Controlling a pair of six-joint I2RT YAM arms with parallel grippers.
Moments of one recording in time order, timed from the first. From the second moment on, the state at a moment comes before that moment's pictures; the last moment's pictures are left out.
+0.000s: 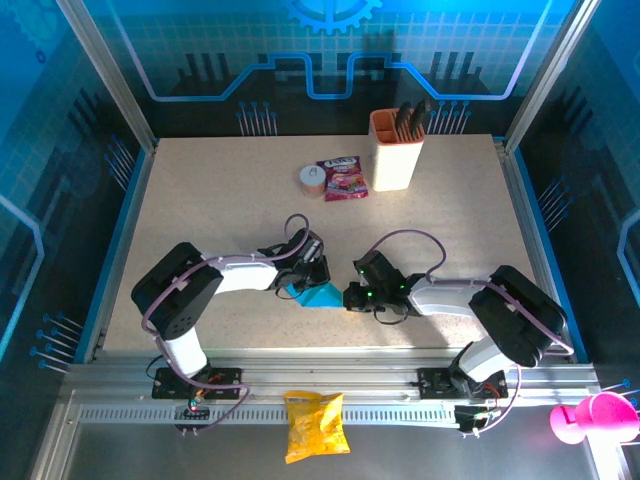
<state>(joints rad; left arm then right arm) -0.68 1.75 0.84 -0.07 0.13 -0.97 0.76 1.53 0.55 0.00 -0.21 0.81</state>
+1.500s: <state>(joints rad) -0.38 1.82 0.97 -0.19 0.18 -0.76 0.77 1.60 0.52 0.20 -0.21 0.85</state>
